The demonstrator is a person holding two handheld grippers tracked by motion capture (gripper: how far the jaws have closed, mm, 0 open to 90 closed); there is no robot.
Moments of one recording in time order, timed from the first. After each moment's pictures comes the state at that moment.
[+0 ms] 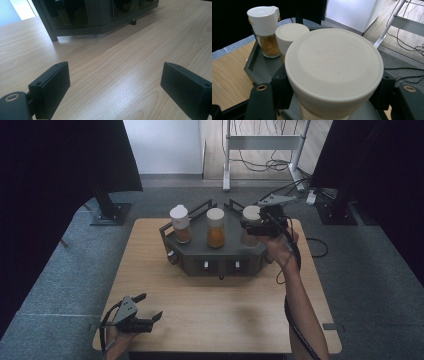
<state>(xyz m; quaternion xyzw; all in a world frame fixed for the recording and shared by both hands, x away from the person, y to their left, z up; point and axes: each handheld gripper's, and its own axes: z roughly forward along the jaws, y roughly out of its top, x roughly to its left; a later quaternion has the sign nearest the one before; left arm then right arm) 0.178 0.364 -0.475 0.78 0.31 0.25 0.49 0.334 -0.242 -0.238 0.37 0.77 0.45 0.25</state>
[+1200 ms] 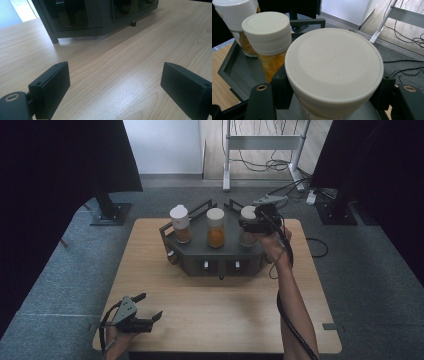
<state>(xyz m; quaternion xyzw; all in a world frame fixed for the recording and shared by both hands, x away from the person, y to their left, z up) 0.177 0.364 -0.474 0.77 0.31 0.25 0.49 0.366 -0.233 -0.261 0.40 0.77 0.43 0.25</state>
